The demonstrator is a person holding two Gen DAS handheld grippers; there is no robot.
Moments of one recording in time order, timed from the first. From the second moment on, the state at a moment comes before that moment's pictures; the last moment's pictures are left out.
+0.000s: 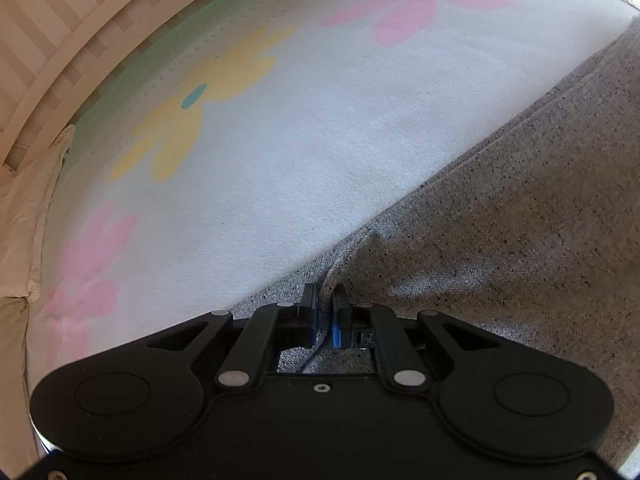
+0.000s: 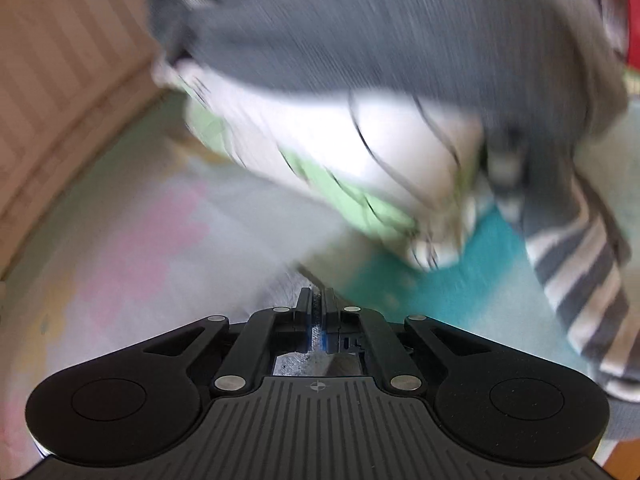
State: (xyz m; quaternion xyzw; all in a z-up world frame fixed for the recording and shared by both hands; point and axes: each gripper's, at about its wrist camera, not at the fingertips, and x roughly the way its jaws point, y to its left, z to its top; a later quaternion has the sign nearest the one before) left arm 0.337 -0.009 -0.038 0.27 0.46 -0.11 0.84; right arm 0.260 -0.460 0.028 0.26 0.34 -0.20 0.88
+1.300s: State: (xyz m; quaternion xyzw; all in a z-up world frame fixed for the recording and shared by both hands) left arm 0.340 -0.003 -0.031 0.25 0.44 -0.13 0.85; right arm 0.321 -0.430 0.008 0.12 0.36 -0.18 0.91
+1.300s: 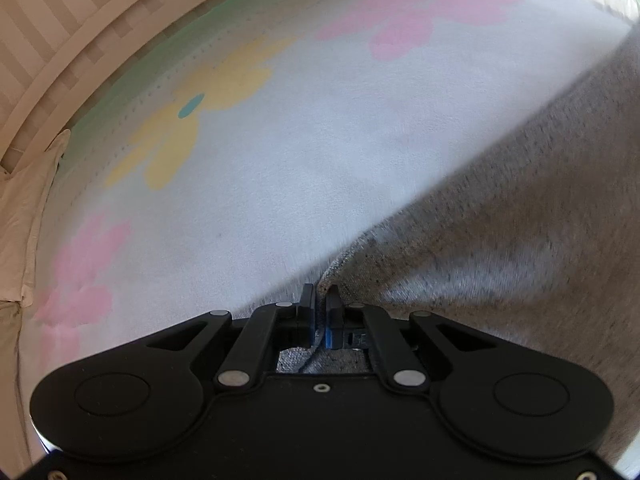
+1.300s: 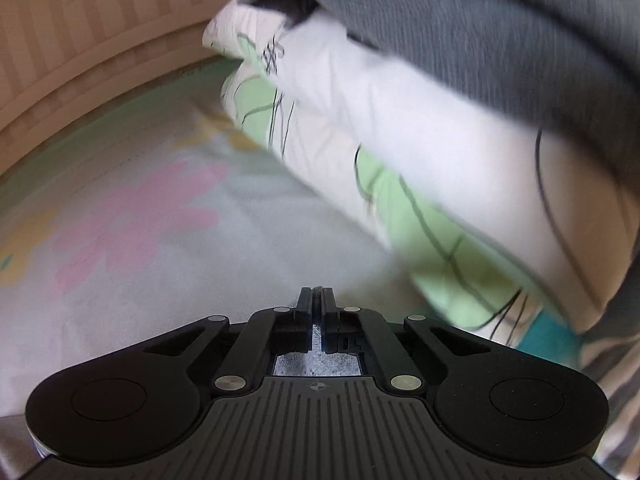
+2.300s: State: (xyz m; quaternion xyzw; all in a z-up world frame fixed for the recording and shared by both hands) left arm 0.287 0.173 0.076 0.08 0.44 0.02 0.89; right arm 0.310 -0.230 0.079 0.12 0.32 0.06 0.94
